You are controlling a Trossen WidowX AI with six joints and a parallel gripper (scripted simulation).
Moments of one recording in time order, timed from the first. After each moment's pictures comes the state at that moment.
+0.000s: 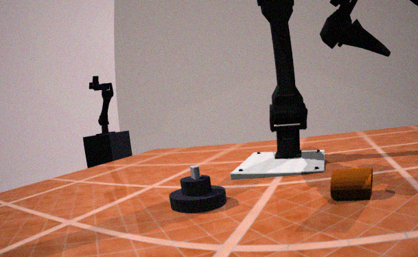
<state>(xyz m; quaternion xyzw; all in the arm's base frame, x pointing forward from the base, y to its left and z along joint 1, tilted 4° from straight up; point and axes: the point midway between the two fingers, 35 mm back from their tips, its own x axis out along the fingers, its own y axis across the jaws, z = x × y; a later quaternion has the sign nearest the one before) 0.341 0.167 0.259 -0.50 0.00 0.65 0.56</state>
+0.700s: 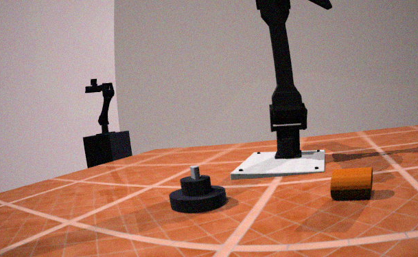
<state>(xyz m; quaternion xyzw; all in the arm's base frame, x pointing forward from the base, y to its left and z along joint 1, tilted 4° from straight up) 0.299 0.082 0.327 -0.46 0.31 0.47 0.69</state>
